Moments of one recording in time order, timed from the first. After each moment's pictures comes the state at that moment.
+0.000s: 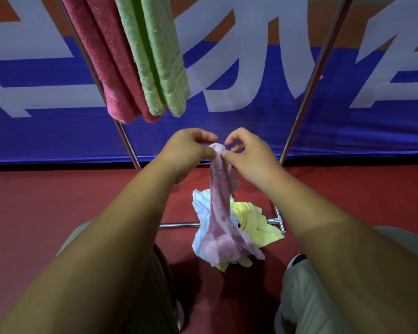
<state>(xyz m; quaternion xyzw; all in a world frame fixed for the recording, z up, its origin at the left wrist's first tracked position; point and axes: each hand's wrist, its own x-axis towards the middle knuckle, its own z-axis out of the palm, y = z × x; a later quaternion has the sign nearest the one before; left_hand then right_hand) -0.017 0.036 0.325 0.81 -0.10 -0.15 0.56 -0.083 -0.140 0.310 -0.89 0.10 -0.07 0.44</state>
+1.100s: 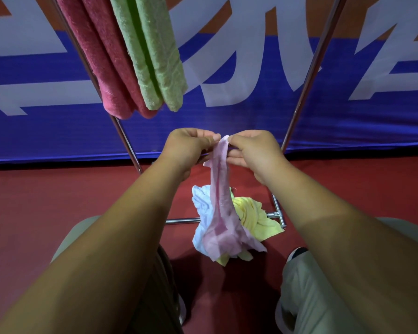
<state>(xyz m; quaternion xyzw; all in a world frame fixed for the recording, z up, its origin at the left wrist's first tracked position) -0.023 0.023 0.315 0.72 -0.01 -0.17 0.67 -0.079 -0.140 0.310 -0.64 0.20 -0.02 0.74</state>
